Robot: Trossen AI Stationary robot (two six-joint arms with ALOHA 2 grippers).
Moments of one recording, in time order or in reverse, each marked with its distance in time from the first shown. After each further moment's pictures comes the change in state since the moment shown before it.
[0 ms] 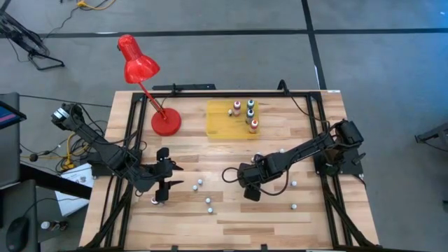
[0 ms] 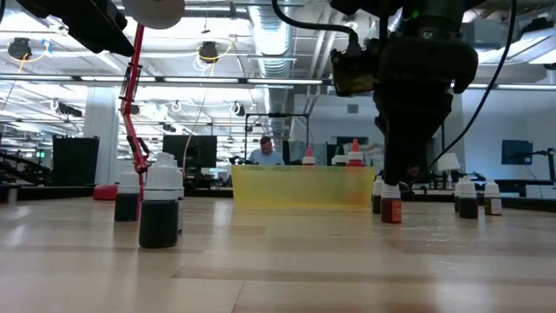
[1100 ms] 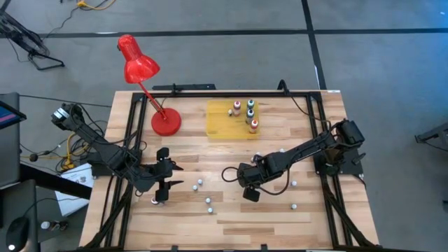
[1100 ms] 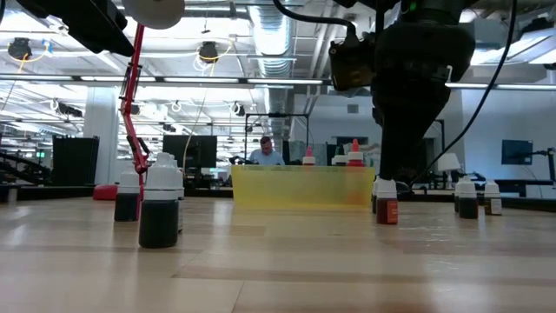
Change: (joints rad) left arm 0.000 0.000 0.000 0.000 0.000 0.000; right arm 0.002 -0.007 0.003 0.016 -0.028 0.001
